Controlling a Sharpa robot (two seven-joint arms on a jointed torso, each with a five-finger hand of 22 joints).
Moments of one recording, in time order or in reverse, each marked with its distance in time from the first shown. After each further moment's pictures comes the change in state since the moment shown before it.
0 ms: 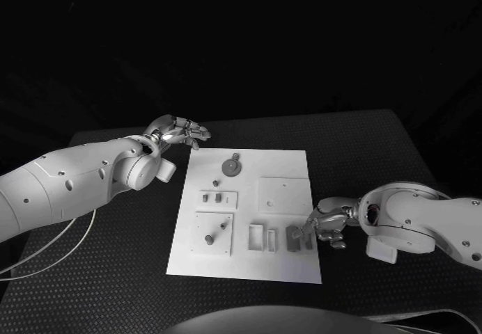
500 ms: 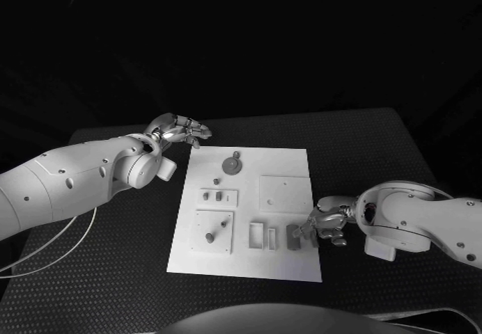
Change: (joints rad) left arm 0.000 -0.002 -0.001 0.005 0.002 0.003 -0.001; left_hand 0.000 0.000 -0.002 0.002 0.000 0.000 0.000 0.000 0.000 0.000 0.000 0.000 -0.001 0.000 0.000 0.000 0.001 0.000 0.000 0.000 0.000 0.001; right arm 0.001 0.022 -0.005 -0.002 -0.057 -0.014 -0.046; right_hand -0.025 0.017 -0.004 -0.018 0.021 0.005 -0.005 -0.006 -0.001 0.007 -0.007 0.005 -0.011 0.015 -0.005 -0.011 0.018 -0.004 0.011 -0.011 0.004 0.000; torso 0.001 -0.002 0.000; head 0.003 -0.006
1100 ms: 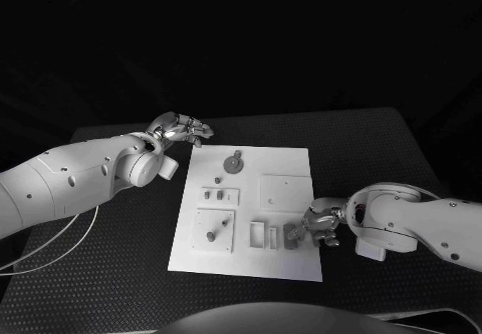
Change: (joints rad) left arm 0.000 0.001 0.000 0.000 0.001 0.003 -0.001; left_hand 0.000 0.000 0.000 0.000 0.000 0.000 0.000 0.000 0.000 0.000 0.000 0.000 -0.001 0.000 0.000 0.000 0.000 0.000 0.000 0.000 0.000 0.001; right arm -0.001 0.063 -0.023 -0.035 -0.012 -0.015 -0.007; right_hand 0.002 0.010 0.033 -0.043 -0.025 0.009 -0.009 -0.007 0.000 0.007 -0.007 0.007 -0.014 0.010 -0.002 -0.019 0.023 -0.001 0.003 -0.003 0.005 0.000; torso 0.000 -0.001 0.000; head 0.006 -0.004
